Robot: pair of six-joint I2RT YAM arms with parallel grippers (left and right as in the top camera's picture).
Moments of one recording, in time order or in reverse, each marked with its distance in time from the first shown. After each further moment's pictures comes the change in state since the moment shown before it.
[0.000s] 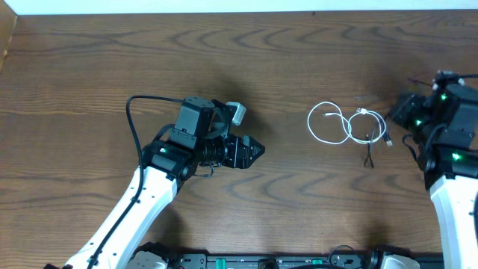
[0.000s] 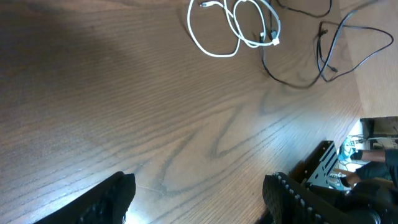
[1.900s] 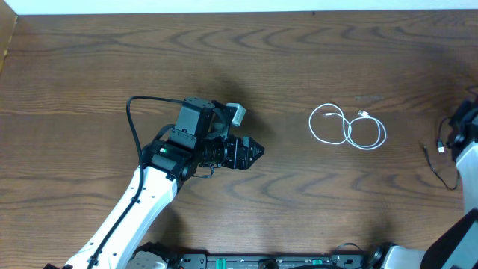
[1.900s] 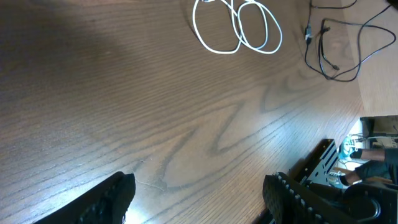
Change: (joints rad) left arm 0.000 0.000 0.000 -0.014 0.000 0.000; right arm -0.299 0.330 0.069 0.205 0.496 -0.453
